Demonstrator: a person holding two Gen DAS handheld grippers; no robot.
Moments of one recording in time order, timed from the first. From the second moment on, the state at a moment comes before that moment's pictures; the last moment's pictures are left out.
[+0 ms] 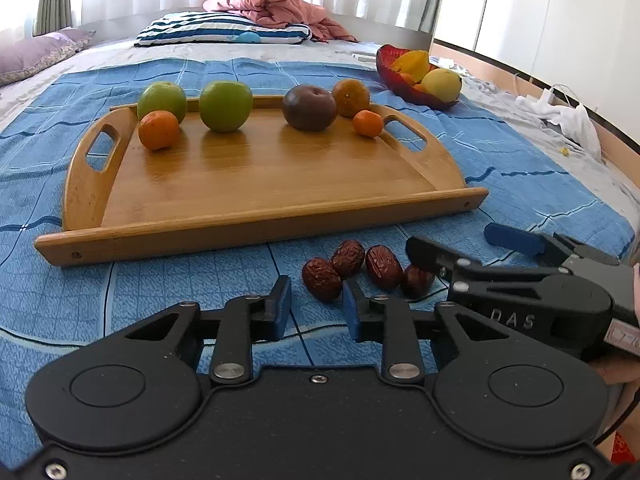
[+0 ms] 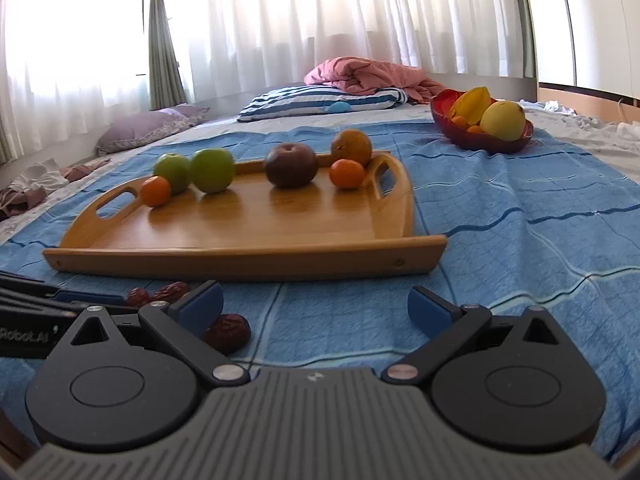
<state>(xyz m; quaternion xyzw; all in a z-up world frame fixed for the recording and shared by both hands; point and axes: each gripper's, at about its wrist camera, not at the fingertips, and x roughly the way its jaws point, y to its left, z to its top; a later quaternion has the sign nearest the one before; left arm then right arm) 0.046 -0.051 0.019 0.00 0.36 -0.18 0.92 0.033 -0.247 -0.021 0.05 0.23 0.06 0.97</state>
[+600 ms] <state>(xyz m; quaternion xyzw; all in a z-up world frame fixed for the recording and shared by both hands) 0.056 -0.047 0.021 -0.01 0.35 -0.15 0.92 0.009 -0.217 -0.022 -0.01 0.23 0.08 0.97</state>
